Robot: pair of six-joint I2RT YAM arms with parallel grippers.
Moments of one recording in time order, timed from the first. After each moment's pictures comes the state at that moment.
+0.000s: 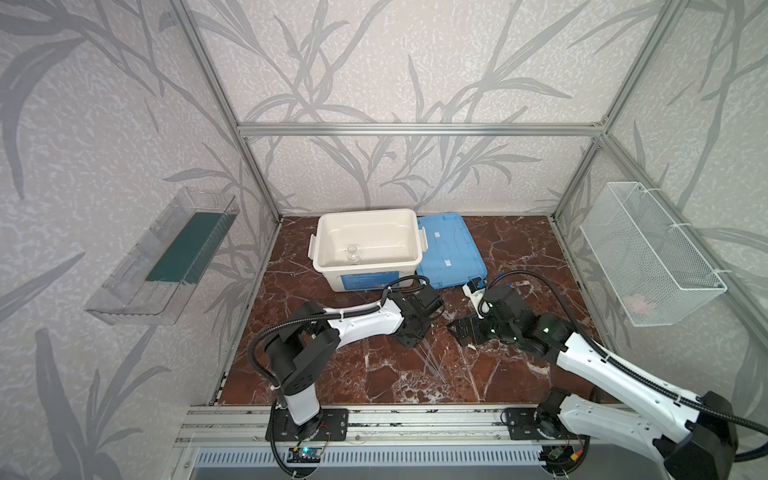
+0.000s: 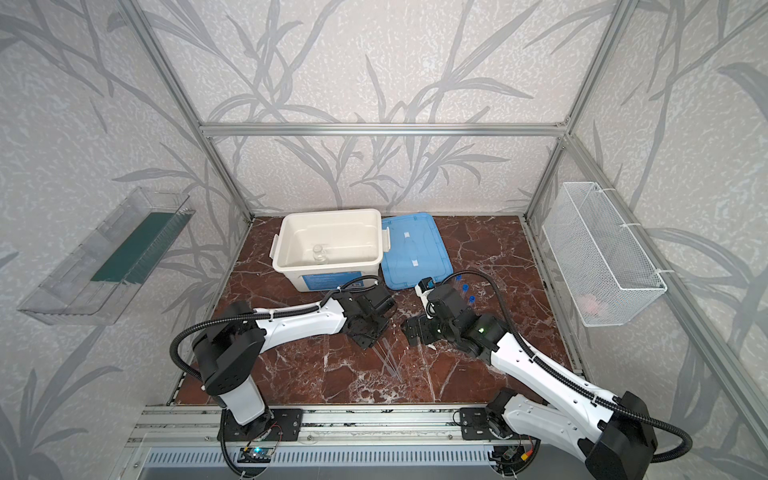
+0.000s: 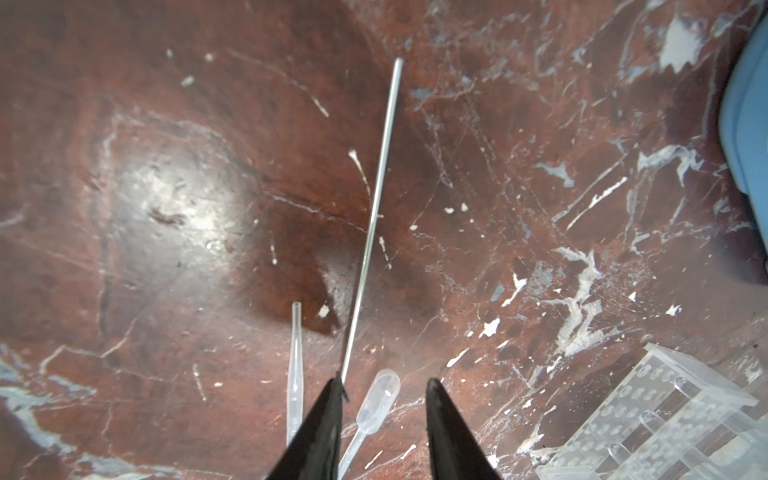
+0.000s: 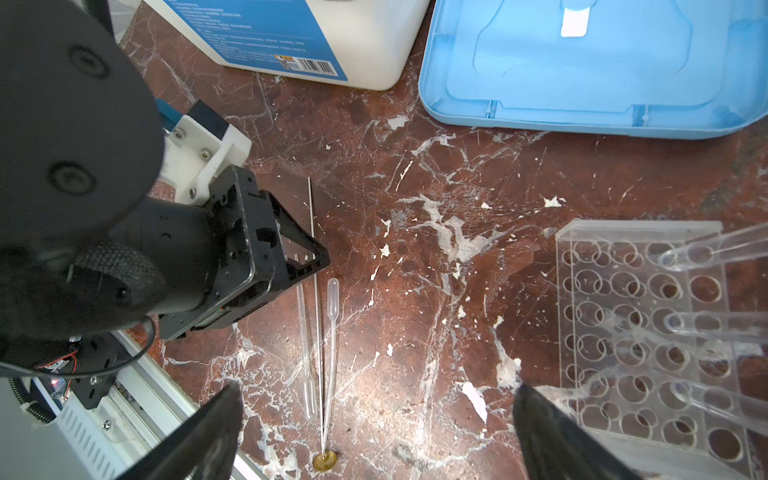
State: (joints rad) left arm -0.91 1.75 1.09 -0.62 -0.04 -1.77; right arm 0.73 1.02 0.76 -0.57 -0.07 0.40
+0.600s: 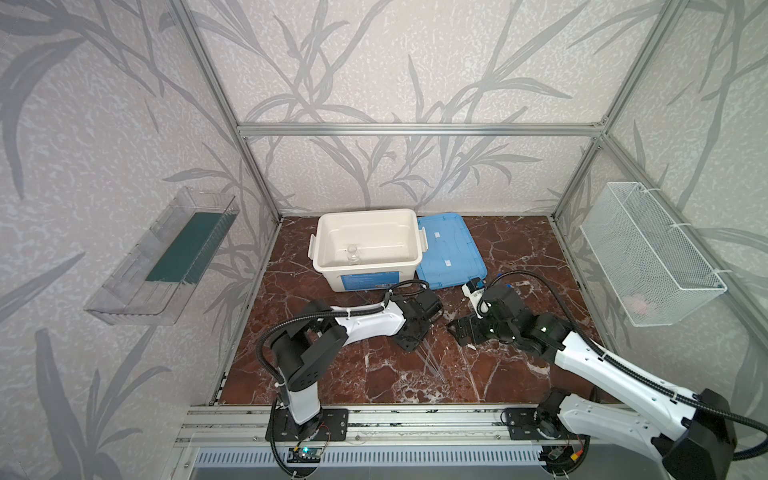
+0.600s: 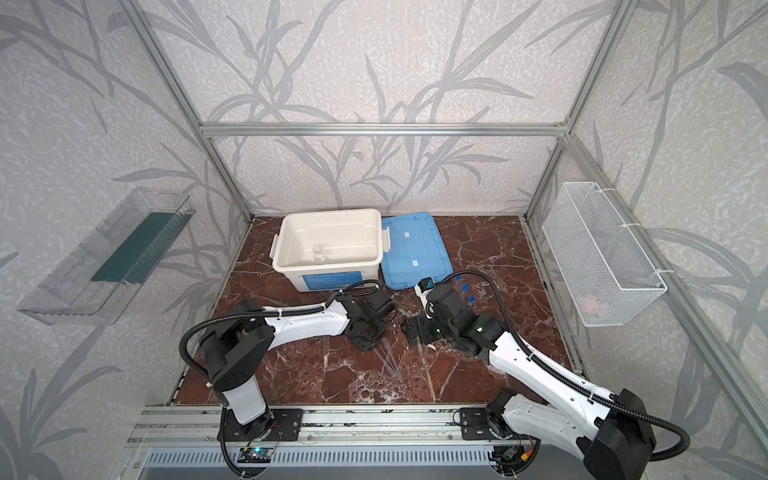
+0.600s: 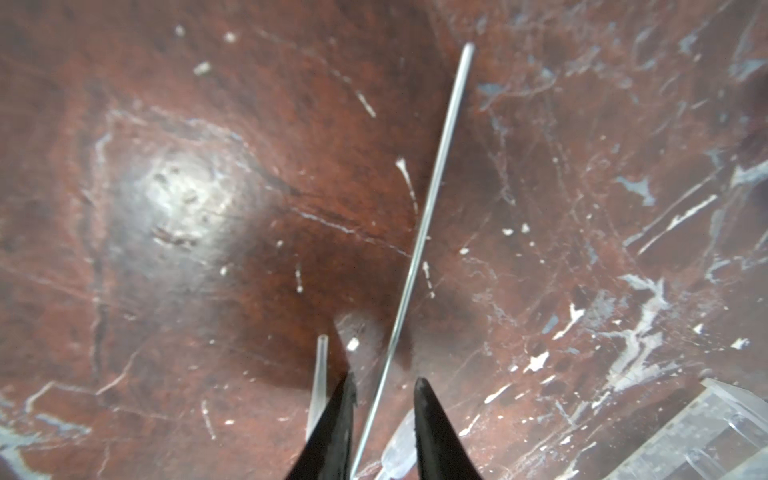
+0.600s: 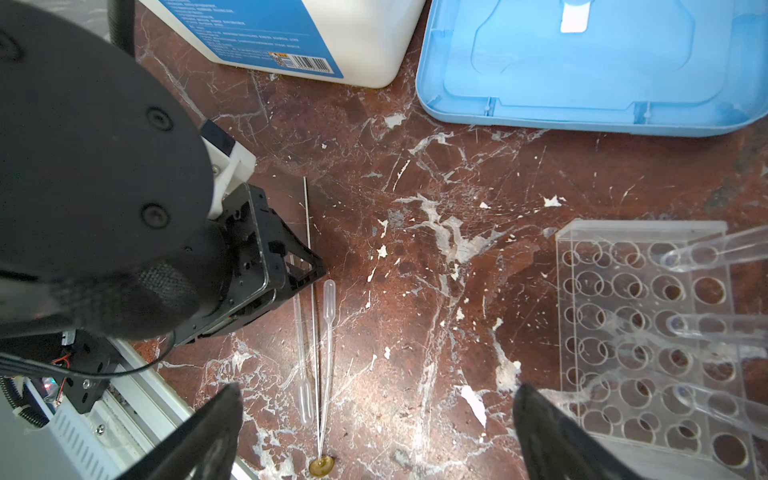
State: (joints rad) left arm -0.91 1.79 1.08 -0.61 -0.02 -1.77; right arm 0.73 1.03 0.75 -0.56 -0.07 0.39
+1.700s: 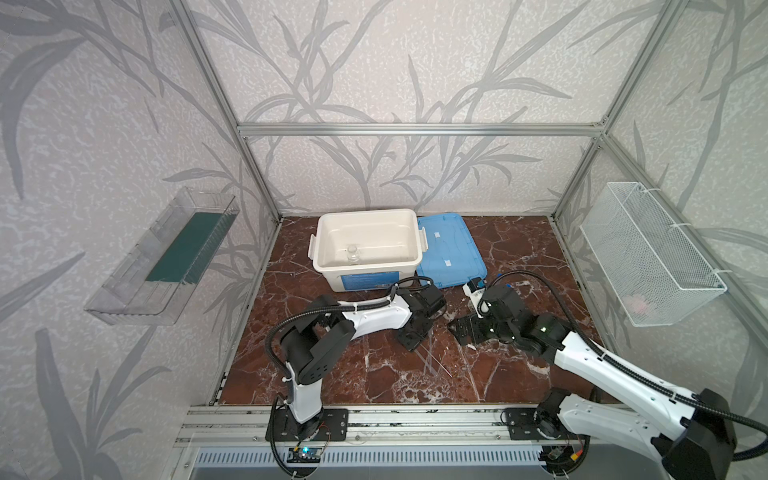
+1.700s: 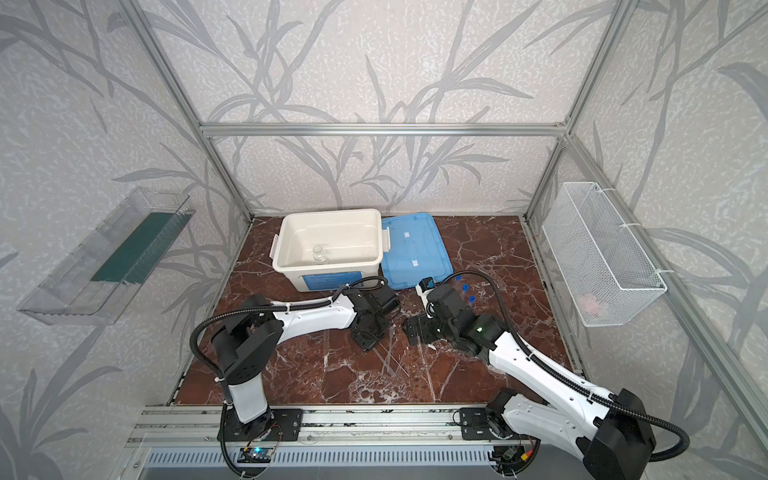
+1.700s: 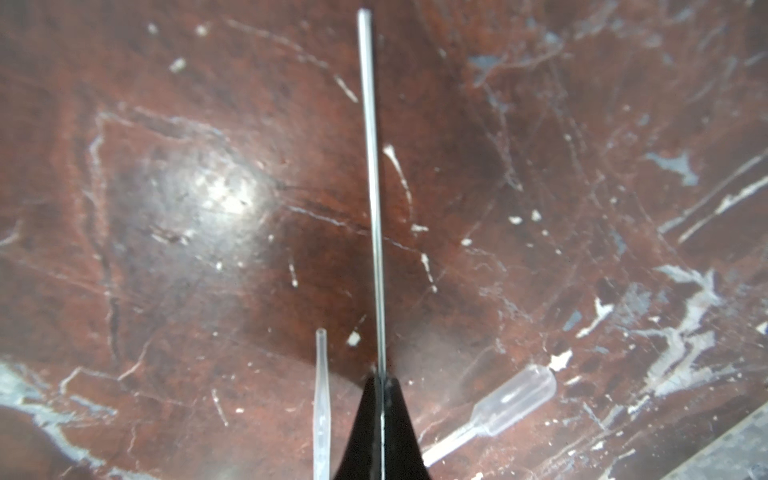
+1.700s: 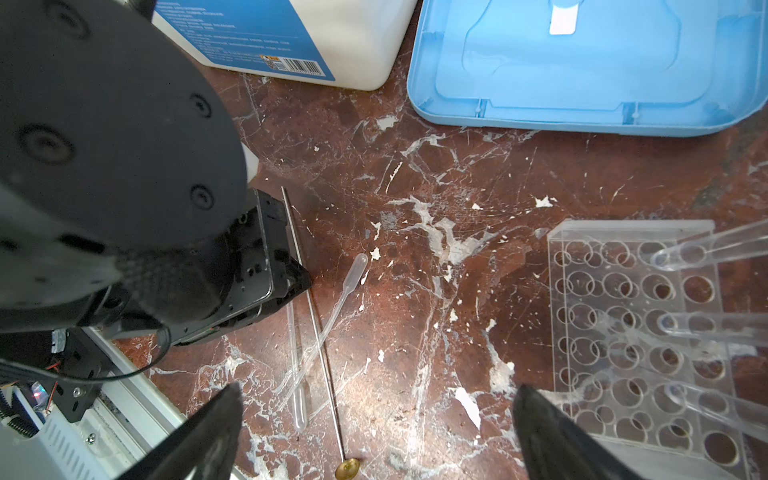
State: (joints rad) left arm -0.90 1.85 1.19 -0.74 -0.01 -1.69; right arm 0.72 1.03 0.75 -0.55 -0.06 0.39
